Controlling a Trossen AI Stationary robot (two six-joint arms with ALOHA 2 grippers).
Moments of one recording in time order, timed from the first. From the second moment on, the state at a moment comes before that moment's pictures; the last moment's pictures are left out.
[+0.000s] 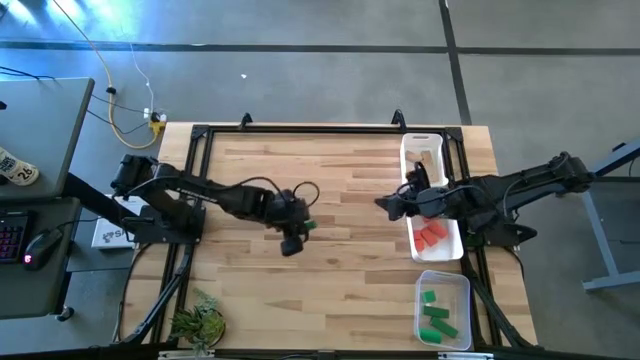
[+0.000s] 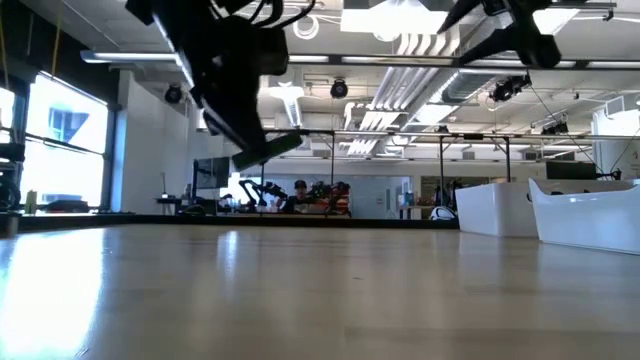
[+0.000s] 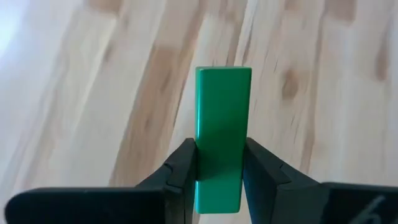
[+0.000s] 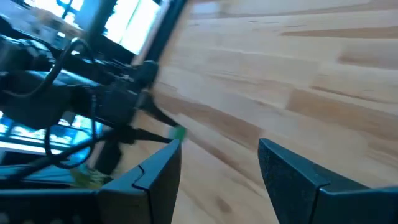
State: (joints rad) left arm 0.00 1.57 0.99 -0.43 -0.10 -0.34; right arm 0.26 0.99 0.88 -0.53 0.50 1.26
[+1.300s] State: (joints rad) left arm 0.05 1.57 1.11 -0.32 -0.09 0.11; right arm 0.22 1.53 0.88 0.21 0.42 1.42
